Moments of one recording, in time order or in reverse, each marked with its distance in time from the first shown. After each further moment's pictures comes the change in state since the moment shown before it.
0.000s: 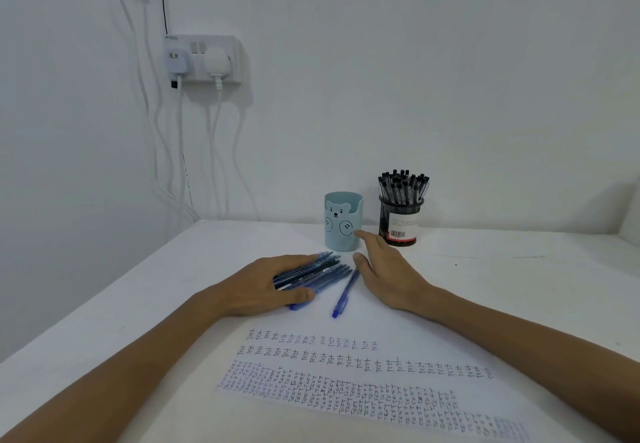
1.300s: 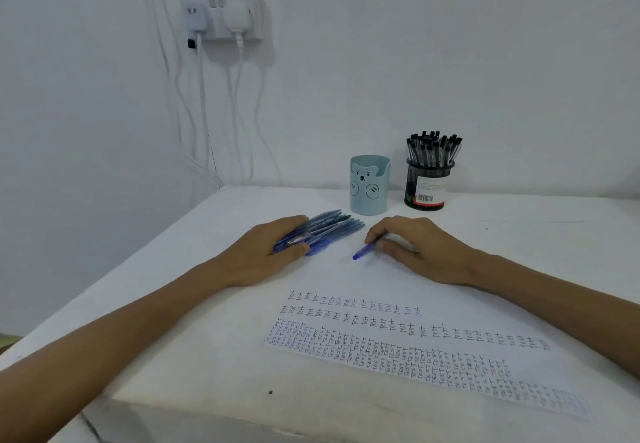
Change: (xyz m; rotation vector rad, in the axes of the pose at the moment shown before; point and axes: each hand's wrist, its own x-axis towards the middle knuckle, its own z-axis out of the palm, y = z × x) left_hand -0.041 -0.017 -0.011 0.045 0.141 0.049; right_hand -0.022 0.000 -0.014 0.070 -0.057 -0.443
